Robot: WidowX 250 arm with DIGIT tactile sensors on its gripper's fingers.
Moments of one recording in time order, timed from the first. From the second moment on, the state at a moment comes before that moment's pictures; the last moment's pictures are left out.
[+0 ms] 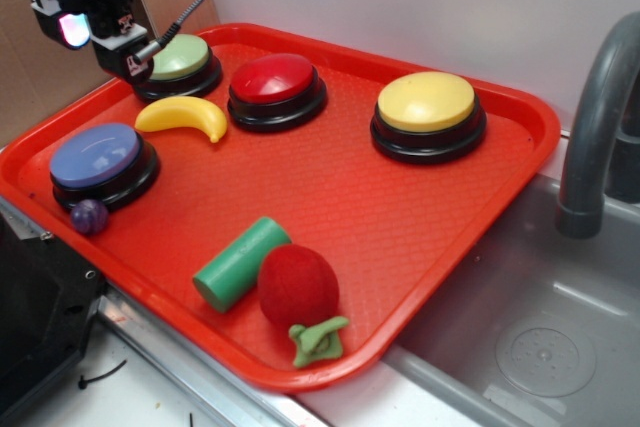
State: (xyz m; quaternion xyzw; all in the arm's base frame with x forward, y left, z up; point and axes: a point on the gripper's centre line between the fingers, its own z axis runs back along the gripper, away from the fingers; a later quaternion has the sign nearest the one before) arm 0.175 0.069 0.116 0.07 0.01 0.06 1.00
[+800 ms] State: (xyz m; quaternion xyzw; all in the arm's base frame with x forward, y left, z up) arm 0.172 0.071 0.152 0.02 -0.03 0.07 1.00
